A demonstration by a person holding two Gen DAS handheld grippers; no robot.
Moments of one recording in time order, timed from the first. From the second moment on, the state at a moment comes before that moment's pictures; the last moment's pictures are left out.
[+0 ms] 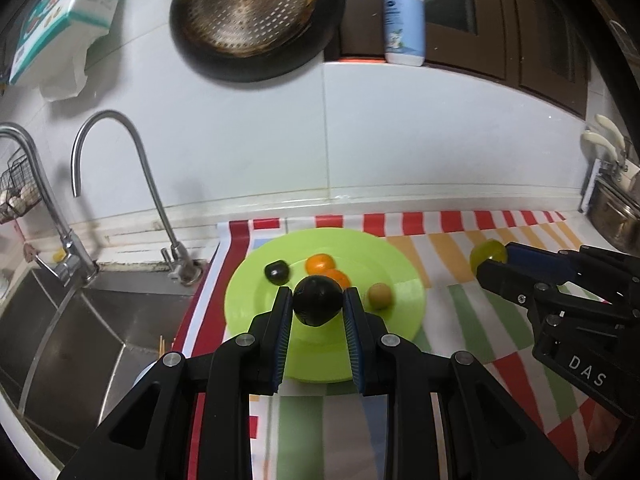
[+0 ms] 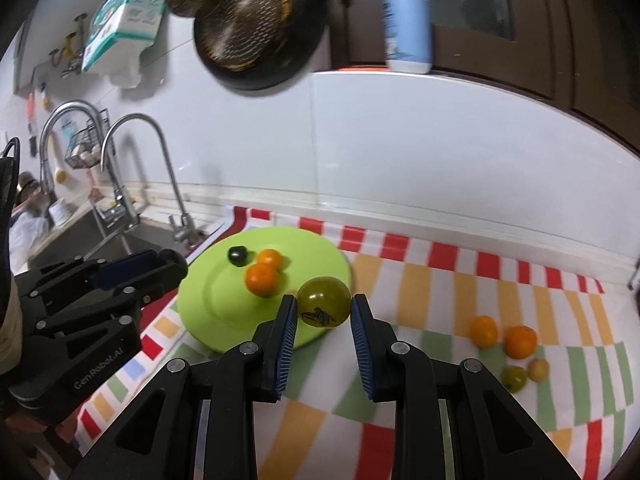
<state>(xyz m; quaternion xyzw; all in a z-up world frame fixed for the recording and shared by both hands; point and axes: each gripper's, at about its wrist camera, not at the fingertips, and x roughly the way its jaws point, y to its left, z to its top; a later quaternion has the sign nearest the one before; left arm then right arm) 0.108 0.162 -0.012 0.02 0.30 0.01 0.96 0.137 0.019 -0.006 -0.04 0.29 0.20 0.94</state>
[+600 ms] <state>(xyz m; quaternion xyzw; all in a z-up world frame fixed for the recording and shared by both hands) 0.144 0.184 -0.050 0.02 0.33 0.01 0.94 0.178 0.060 -0.045 -0.06 0.33 0.23 0.91</state>
